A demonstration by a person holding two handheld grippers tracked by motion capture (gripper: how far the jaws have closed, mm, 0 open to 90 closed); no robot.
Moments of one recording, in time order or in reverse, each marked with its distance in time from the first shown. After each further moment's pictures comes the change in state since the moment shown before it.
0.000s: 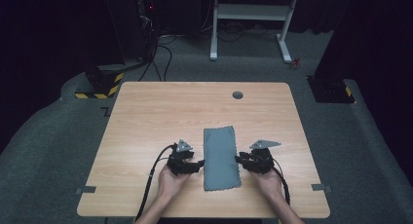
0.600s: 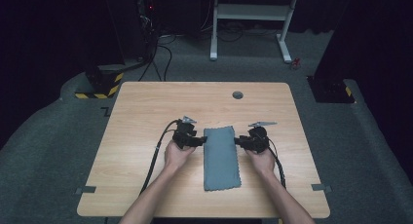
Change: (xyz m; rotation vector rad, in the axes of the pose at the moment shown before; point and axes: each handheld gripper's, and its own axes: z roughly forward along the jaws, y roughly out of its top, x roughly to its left) left arm 0.036 0.061 0.036 0.014 0.051 -0.030; right arm -0.043 0.043 0.038 0.022 -0.050 0.161
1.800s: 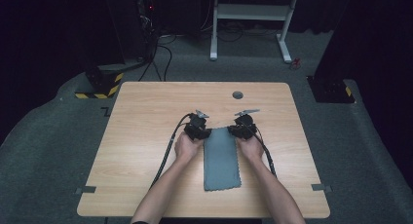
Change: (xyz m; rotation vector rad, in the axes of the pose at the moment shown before) left arm -0.005 0.025 0.041 0.025 0.120 0.075; right arm 0.008 0.043 0.044 0.042 -0.108 -0.078
